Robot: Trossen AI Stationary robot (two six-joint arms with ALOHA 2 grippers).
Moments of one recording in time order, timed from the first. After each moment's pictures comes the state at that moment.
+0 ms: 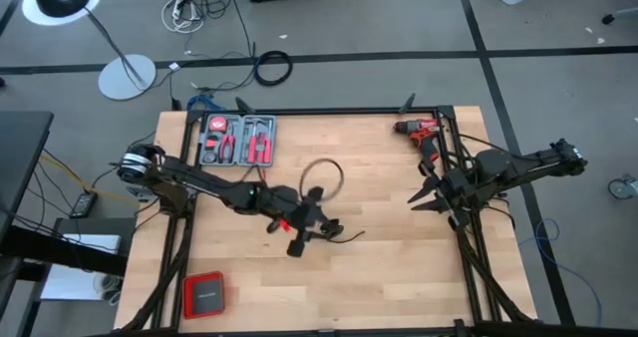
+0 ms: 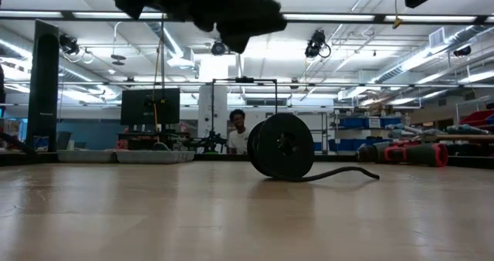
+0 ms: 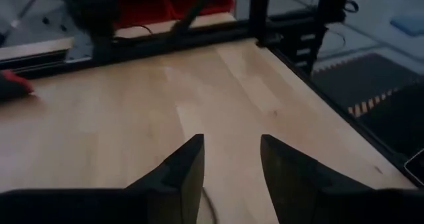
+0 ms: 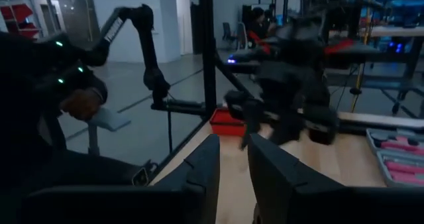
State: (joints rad) left arm -0.18 1.62 0.94 0.32 0.12 0.08; right arm 0.25 0.39 0.46 -0.05 -0.11 0.03
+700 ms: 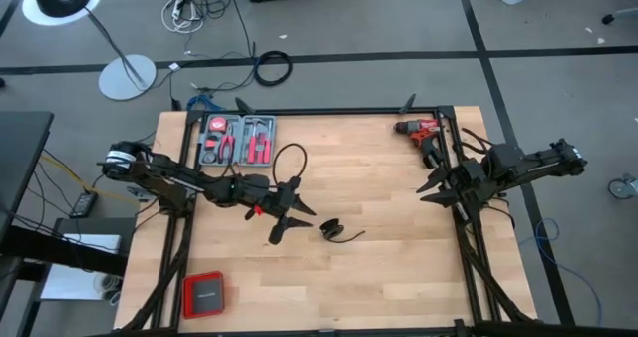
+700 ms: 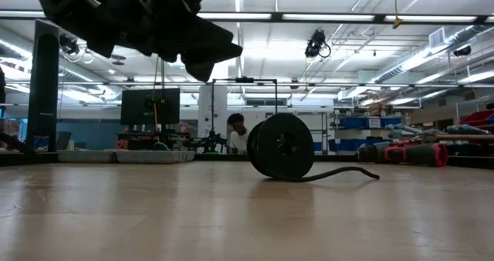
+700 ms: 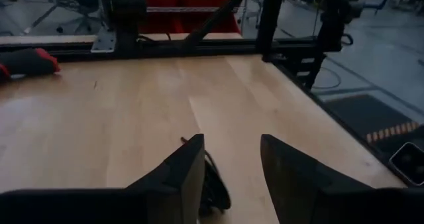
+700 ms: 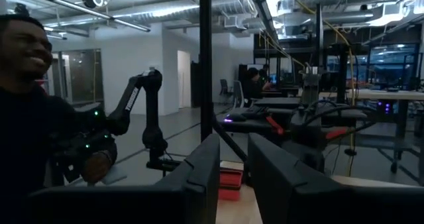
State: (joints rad) left arm -0.09 1.48 0.58 0.68 0.19 -0.03; right arm 0.25 0.39 0.46 0.20 -0.10 0.02
